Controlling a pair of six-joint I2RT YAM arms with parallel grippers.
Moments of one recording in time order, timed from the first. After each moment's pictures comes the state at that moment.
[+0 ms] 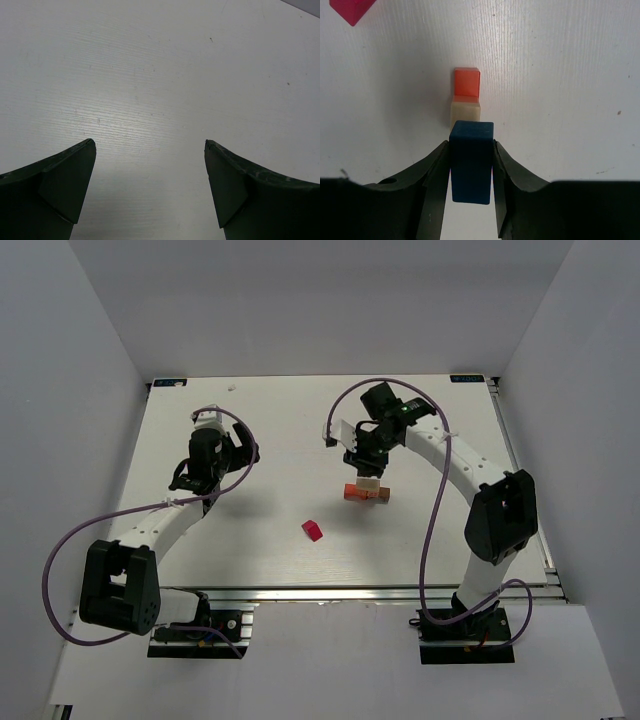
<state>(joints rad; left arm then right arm) -0.21 1.32 0.76 0.14 -0.09 -0.42 0.56 1.80 1.64 -1.01 -0.35 -0.95</state>
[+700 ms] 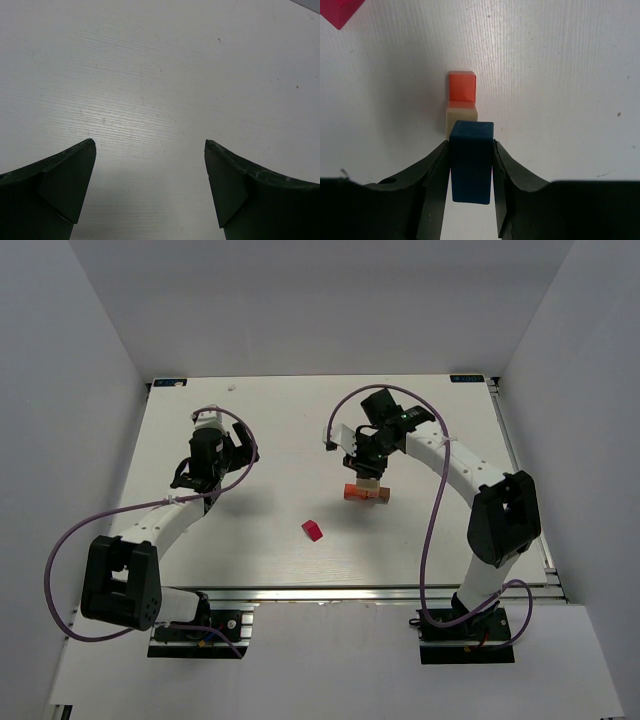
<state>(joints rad) -0.21 1.34 0.77 0.14 -0.12 -0.43 0.56 1.77 1.53 -0.89 -0.34 -0.93</state>
